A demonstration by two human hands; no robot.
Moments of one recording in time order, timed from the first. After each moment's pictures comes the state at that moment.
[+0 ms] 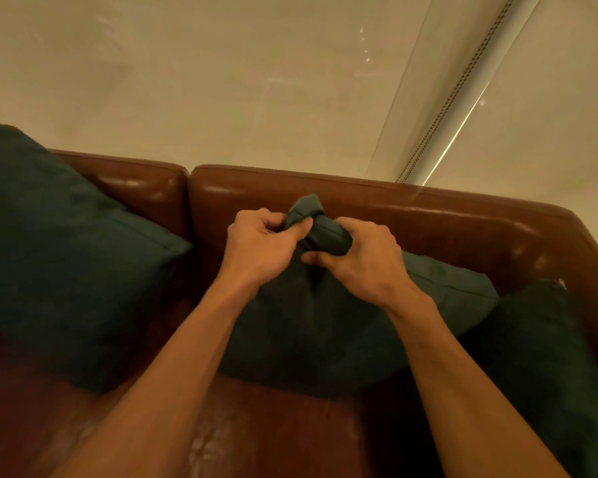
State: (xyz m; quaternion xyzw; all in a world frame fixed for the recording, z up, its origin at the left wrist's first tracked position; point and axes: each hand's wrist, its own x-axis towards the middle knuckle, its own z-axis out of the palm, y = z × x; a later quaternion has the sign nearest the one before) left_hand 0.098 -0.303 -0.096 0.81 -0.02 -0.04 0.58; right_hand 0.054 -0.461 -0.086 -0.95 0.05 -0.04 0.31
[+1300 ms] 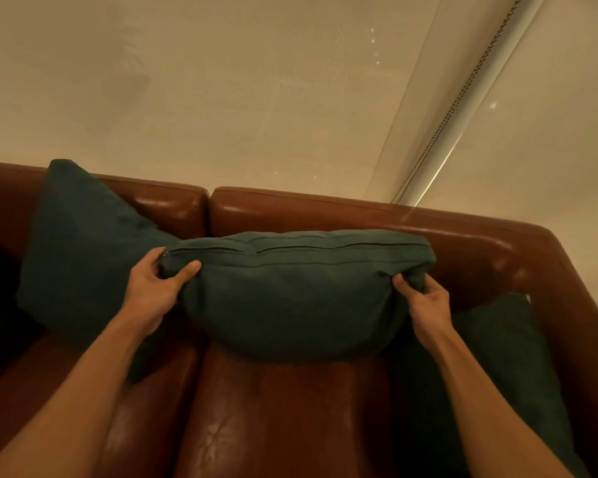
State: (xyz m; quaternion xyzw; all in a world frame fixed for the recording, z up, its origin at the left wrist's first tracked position) left_hand 0.095 -0.147 -0.112 0.74 0.14 -0.04 0.66; right_hand 0.004 -0.540 -0.112 -0.64 0.28 -0.10 0.71
